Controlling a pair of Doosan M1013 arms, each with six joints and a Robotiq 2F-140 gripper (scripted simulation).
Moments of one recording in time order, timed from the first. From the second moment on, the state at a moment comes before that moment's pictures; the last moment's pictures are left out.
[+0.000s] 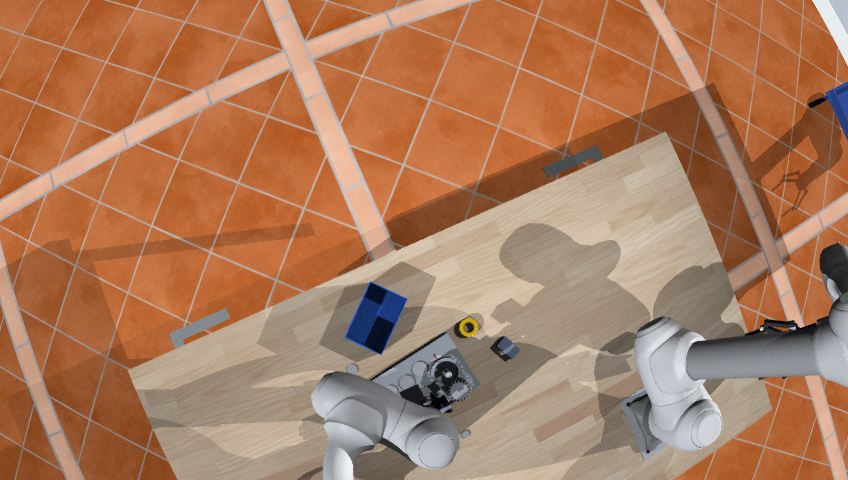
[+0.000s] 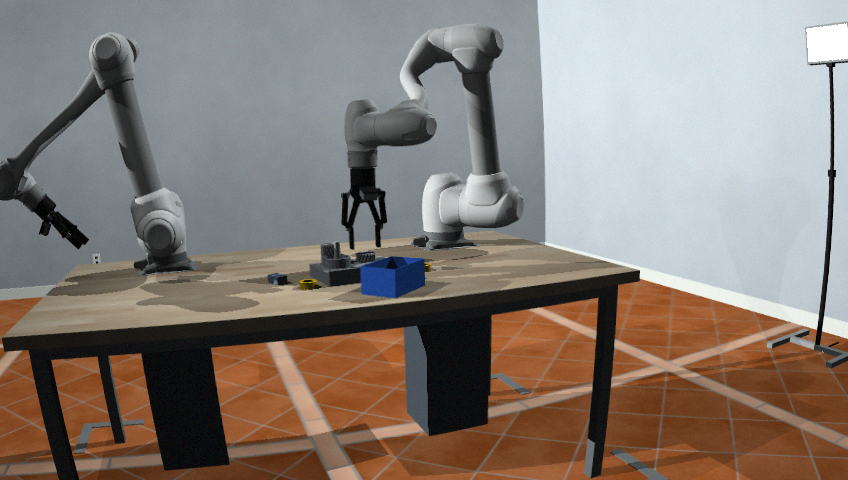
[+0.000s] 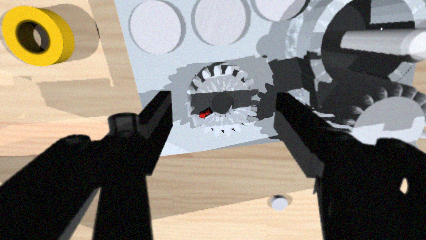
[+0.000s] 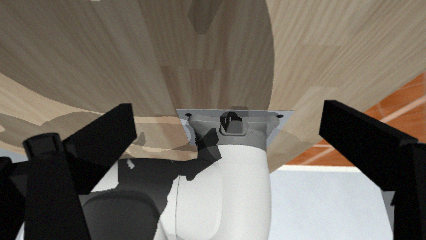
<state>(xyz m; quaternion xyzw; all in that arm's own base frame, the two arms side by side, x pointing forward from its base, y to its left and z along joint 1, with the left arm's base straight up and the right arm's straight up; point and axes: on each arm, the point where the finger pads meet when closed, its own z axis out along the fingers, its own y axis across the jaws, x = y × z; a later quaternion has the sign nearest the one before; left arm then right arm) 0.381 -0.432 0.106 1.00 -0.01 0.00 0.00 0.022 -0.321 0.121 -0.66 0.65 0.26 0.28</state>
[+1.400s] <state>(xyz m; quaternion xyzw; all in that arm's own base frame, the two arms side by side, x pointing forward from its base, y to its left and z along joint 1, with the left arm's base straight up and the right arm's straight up) 0.381 -0.432 0.090 1.00 -0.01 0.00 0.00 0.022 -0.321 0.121 -0.66 0.65 0.26 0.28</state>
